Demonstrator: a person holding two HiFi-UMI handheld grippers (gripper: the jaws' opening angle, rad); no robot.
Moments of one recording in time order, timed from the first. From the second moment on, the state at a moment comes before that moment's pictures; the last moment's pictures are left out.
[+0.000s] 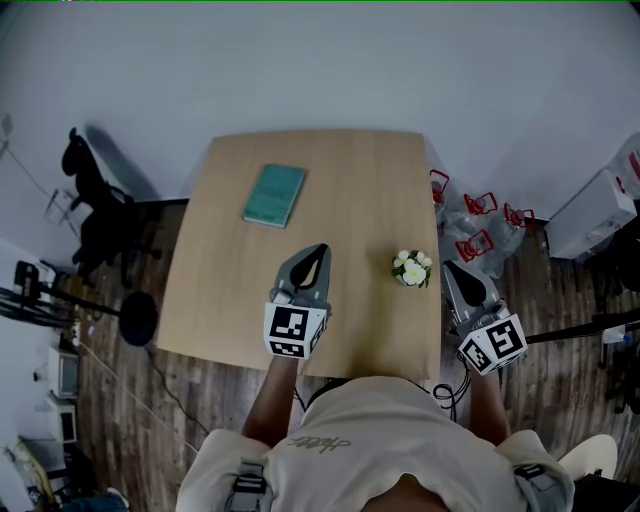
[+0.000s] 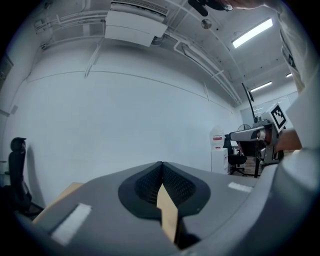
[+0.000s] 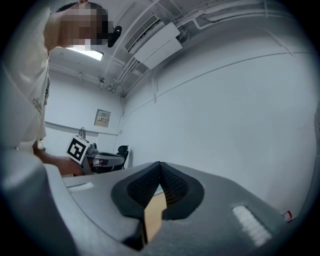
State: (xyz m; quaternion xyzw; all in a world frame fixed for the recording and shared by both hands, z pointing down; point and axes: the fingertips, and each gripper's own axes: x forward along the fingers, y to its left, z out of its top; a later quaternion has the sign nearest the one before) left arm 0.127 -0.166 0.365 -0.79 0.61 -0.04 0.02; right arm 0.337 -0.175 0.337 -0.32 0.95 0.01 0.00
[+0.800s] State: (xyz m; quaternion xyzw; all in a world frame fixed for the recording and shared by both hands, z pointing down) left arm 0.165 -0.147 0.366 -0.82 0.57 -0.04 0.02; right arm 0.350 -0.163 0.348 -0.33 0.94 0.01 -0.01
